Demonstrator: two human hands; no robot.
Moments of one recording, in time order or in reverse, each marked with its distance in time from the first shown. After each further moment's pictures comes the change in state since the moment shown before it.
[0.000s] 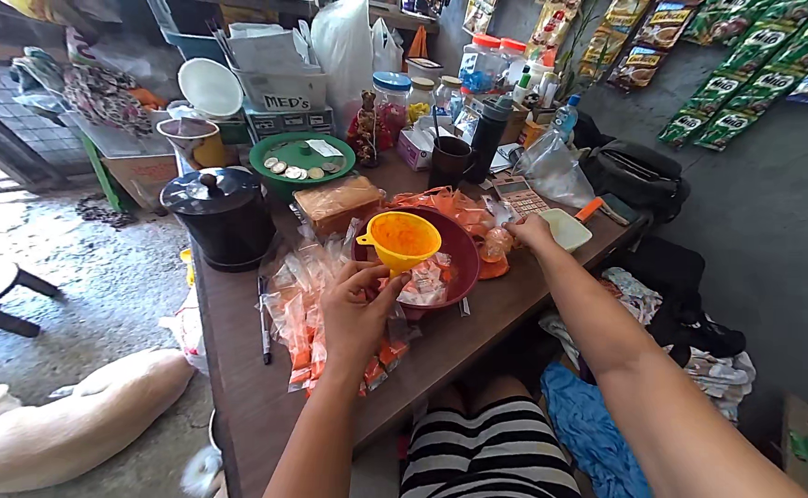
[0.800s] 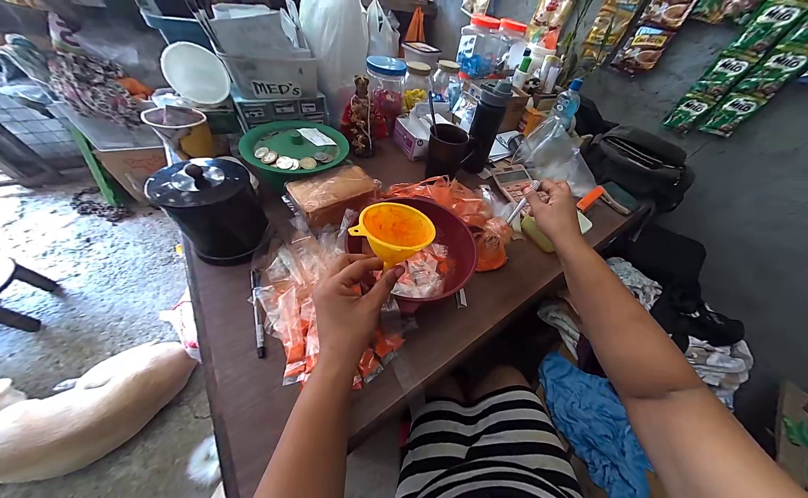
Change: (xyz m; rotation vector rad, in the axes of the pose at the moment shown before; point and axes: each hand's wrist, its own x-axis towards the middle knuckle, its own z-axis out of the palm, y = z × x) left_hand 0.000 0.001 -0.002 0.030 -0.020 -0.014; right_hand -0.054 -0.014 -0.040 0.144 0.230 -0.450
